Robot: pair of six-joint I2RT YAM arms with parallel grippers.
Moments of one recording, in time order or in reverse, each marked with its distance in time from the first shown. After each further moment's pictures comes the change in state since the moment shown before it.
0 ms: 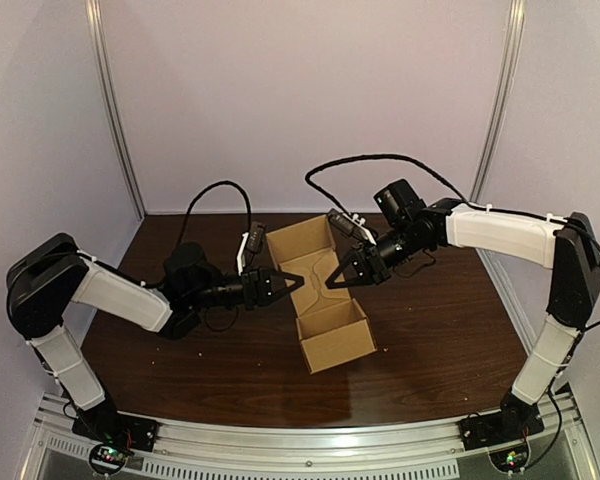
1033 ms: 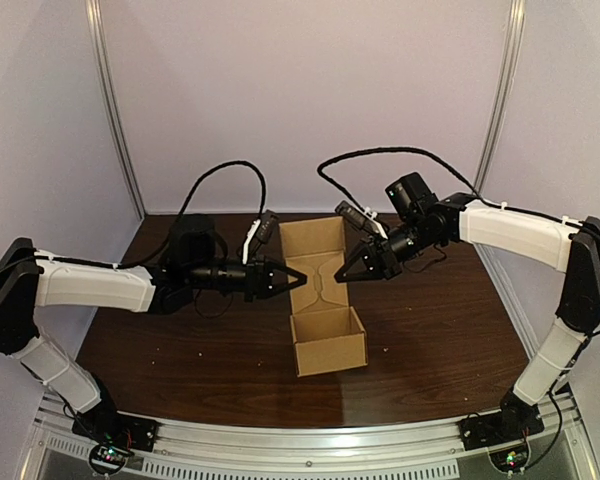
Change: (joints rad) left arm -0.014 -0.167 0.163 -0.597 0.050 0.260; right arm -0.030 -0.062 -0.007 -0.042 -0.013 -0.045
